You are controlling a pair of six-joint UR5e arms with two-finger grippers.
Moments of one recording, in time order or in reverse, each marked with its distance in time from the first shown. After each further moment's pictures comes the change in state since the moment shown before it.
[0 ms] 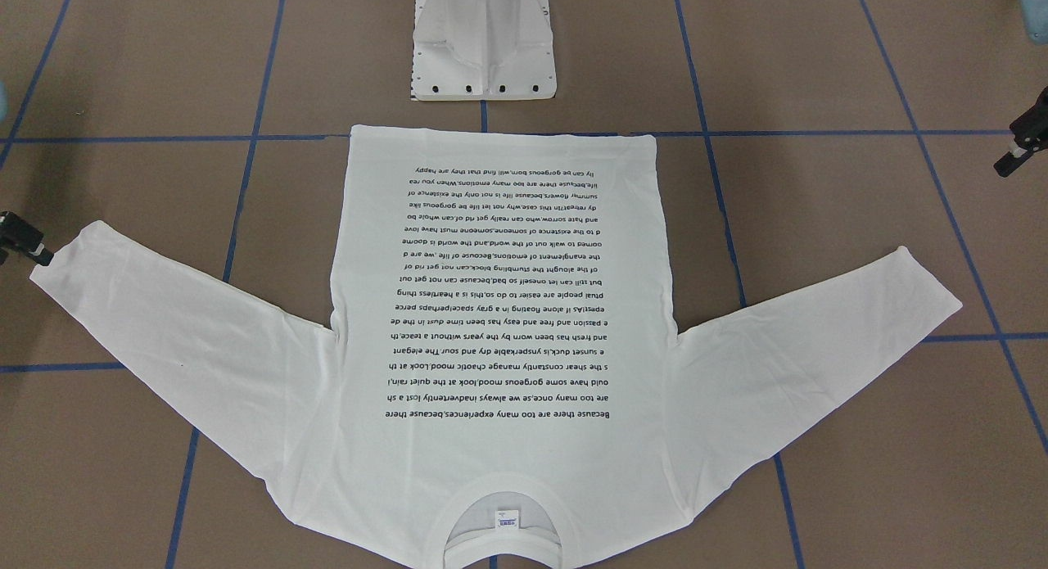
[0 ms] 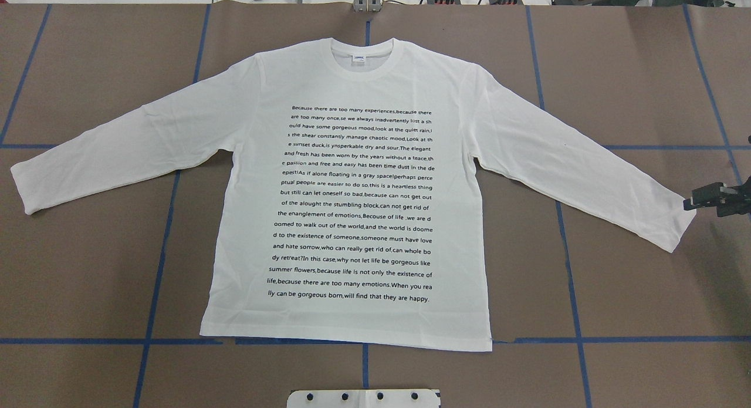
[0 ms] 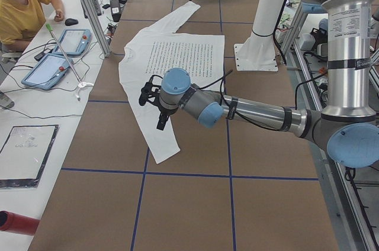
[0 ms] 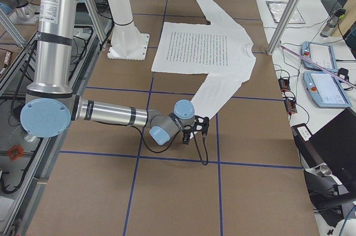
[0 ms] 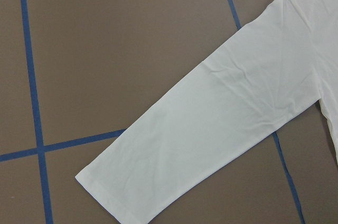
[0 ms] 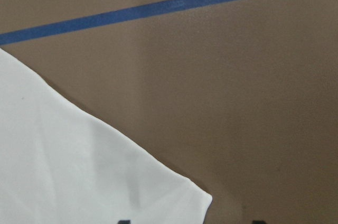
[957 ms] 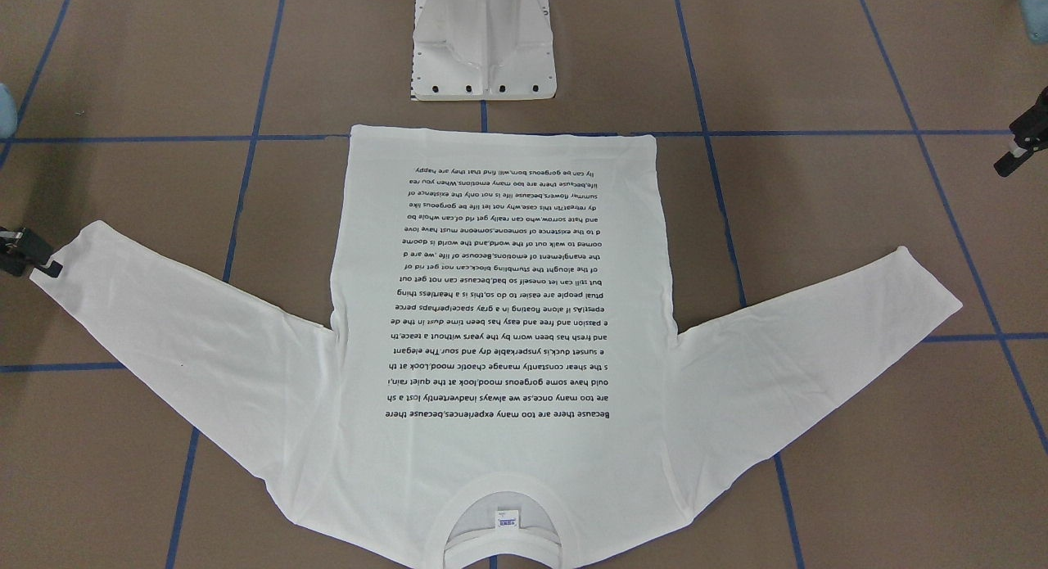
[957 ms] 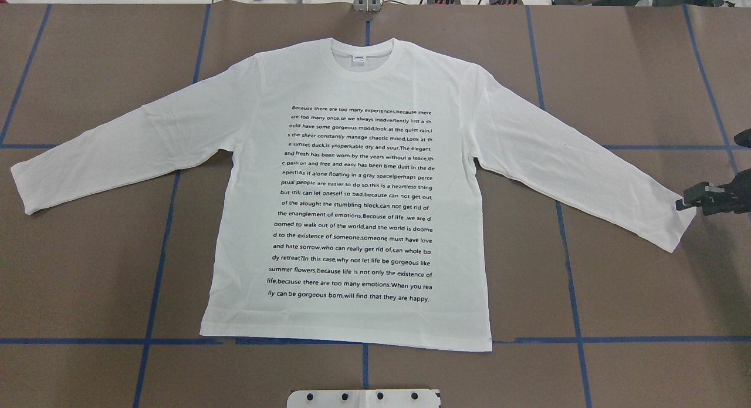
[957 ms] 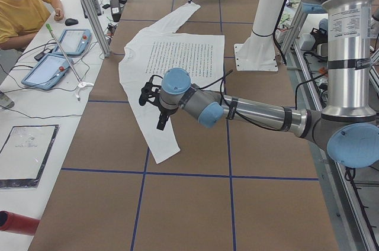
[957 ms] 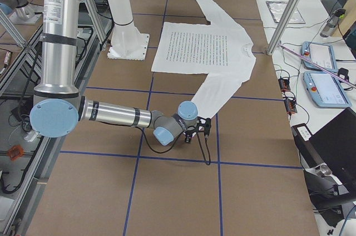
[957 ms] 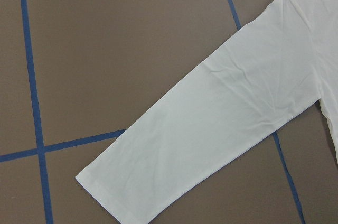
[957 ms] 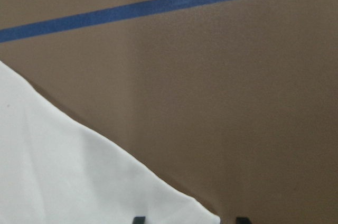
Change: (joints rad) left arm 0.000 0.001 0.000 0.000 0.000 0.001; right arm -0.015 0.038 -0.052 0.002 0.000 0.001
